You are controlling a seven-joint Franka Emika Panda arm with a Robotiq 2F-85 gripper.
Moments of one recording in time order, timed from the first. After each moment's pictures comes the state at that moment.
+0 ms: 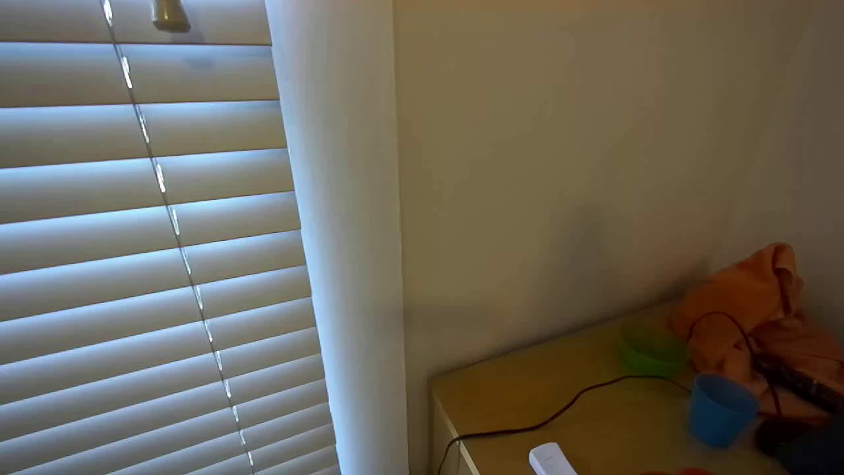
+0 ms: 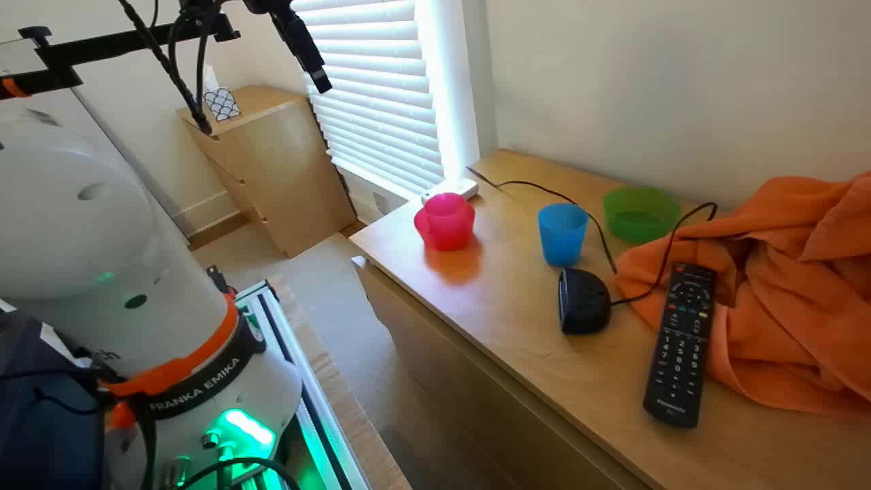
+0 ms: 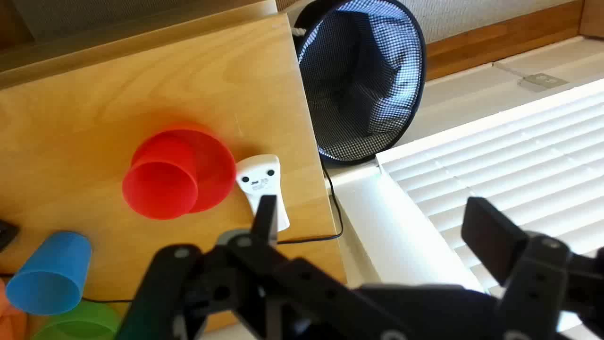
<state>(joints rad) 0.24 -0.84 0.36 -2.76 0.38 2.22 0.48</state>
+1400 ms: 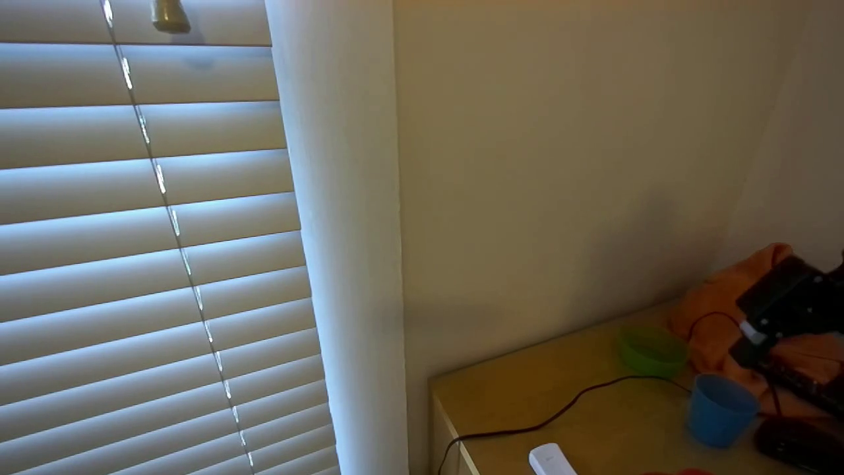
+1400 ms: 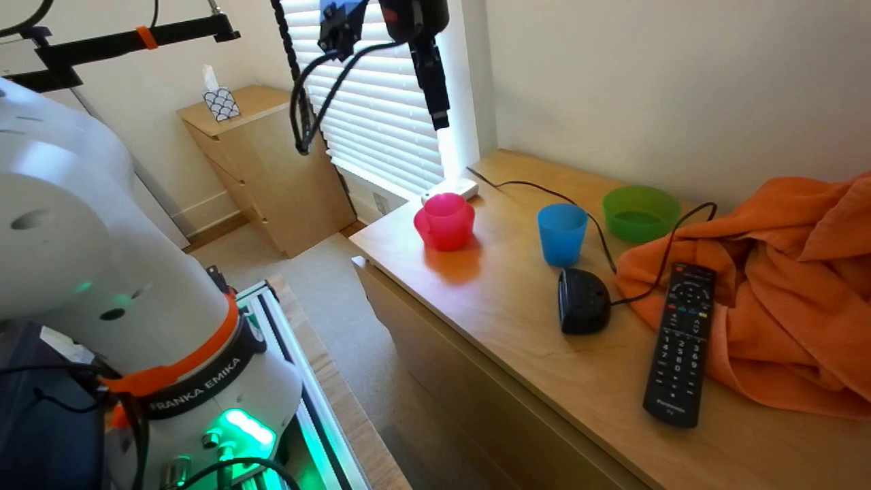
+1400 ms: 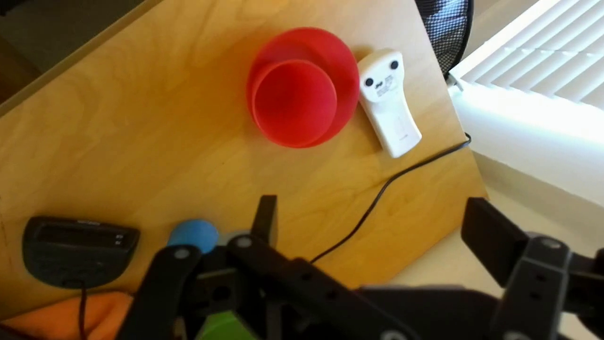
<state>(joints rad) 0.00 -0.57 0.03 -2.74 0.36 2.36 0.27</state>
